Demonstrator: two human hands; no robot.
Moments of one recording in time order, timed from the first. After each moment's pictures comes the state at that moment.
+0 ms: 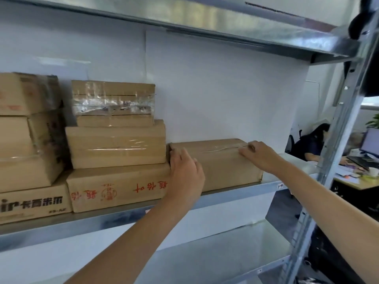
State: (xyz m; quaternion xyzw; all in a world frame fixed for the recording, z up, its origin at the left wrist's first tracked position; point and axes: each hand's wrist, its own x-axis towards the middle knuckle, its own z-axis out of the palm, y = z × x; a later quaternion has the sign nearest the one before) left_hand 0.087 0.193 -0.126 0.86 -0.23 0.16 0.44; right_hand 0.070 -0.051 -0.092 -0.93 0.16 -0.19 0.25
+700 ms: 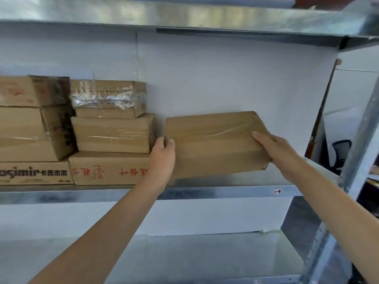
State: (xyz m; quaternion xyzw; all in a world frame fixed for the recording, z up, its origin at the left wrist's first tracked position) left_hand 0.061 0.164 -0.096 0.74 -0.02 0.15 0.65; right_hand 0.048 -0.116 -0.086 -0.79 0.06 -0.19 0.58
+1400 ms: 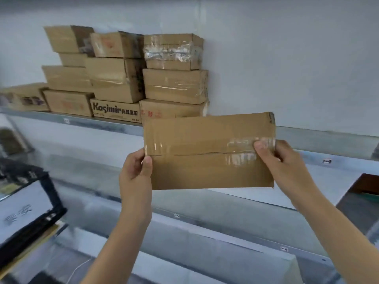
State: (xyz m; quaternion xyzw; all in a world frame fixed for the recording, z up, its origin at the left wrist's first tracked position) left_hand -0.122 0.241 -0.220 0.60 0.08 0.38 0.70; right_hand -0.063 -0.029 -0.178 -0.80 -0.11 -0.17 0.56
